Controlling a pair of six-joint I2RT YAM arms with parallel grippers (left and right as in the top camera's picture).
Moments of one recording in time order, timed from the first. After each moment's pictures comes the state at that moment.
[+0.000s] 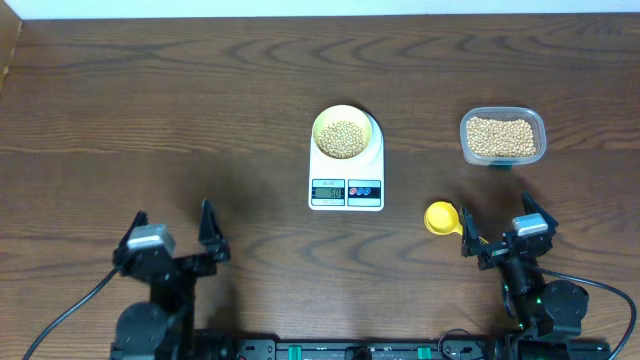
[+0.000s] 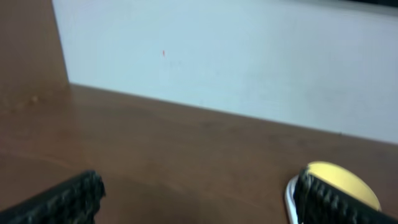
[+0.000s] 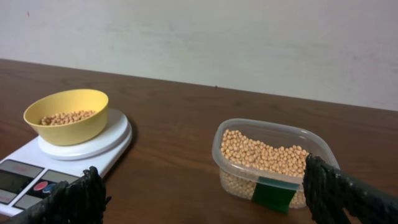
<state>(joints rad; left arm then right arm) 0.01 0.05 0.40 -0.42 -0.08 -0.14 -0.07 0.01 0.01 -0.05 -0.29 -0.08</state>
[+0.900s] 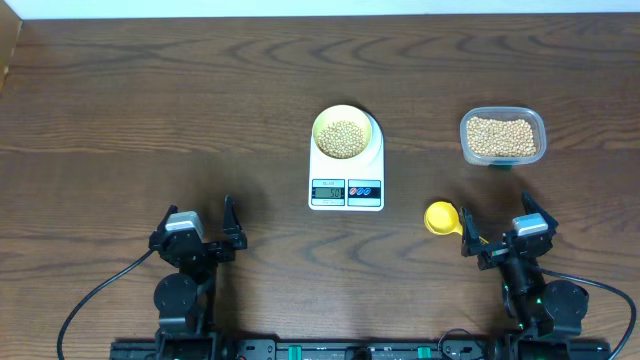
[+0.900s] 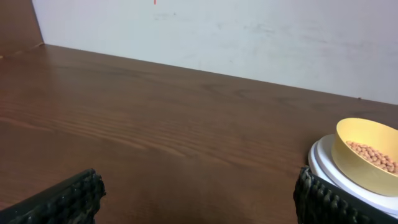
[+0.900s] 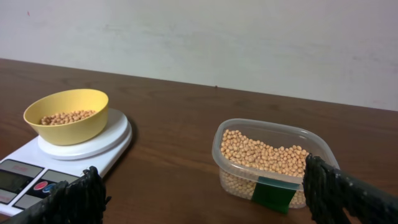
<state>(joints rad) 0.01 0.05 0.01 -0.11 -0.05 -0.14 -0.07 0.01 0.01 -0.05 -0.30 -0.08</state>
